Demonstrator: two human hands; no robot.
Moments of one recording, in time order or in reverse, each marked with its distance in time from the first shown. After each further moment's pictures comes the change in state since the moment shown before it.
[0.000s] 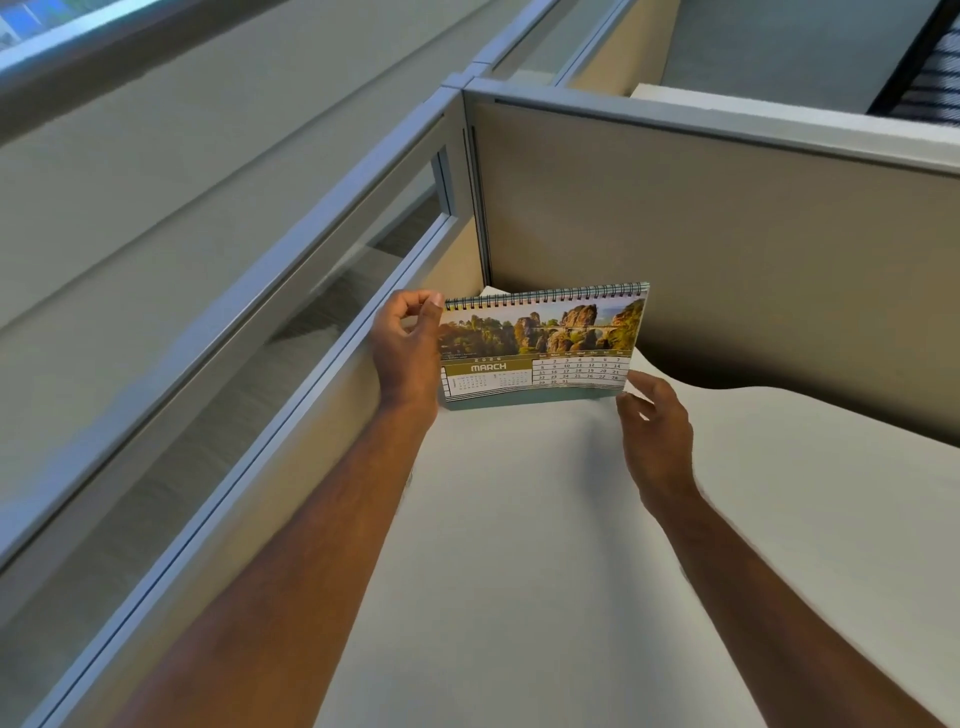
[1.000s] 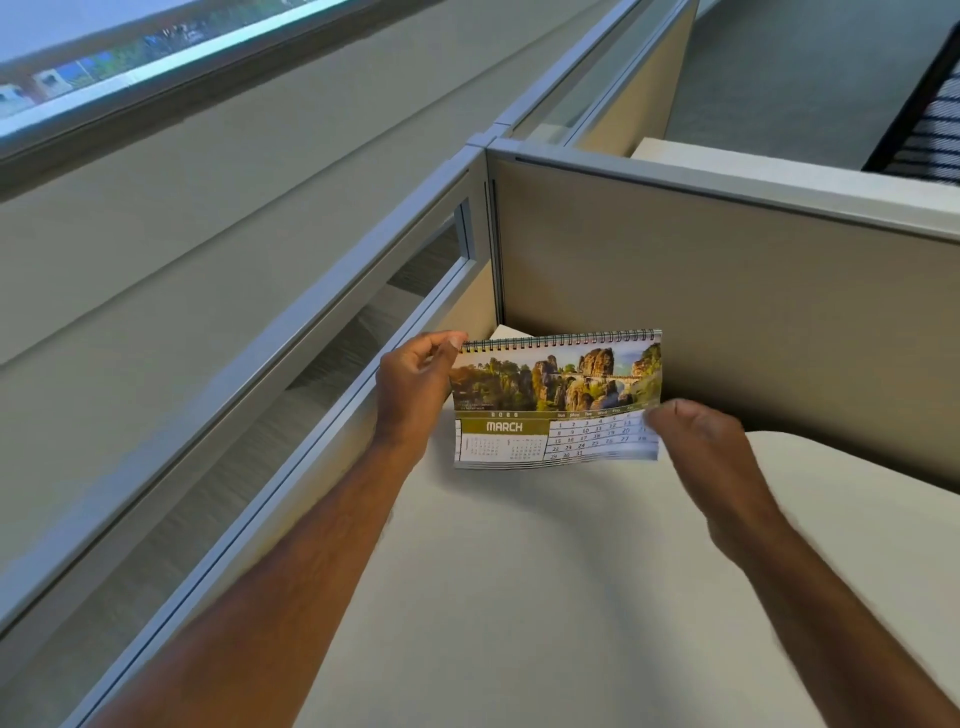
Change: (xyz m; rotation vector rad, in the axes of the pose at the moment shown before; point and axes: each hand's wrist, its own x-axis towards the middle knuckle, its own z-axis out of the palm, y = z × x) left_hand 0.009 0.007 -0.022 0.164 -0.174 0.076; right_hand -0.026 -0.086 -0.044 -0.040 -0.171 0.011
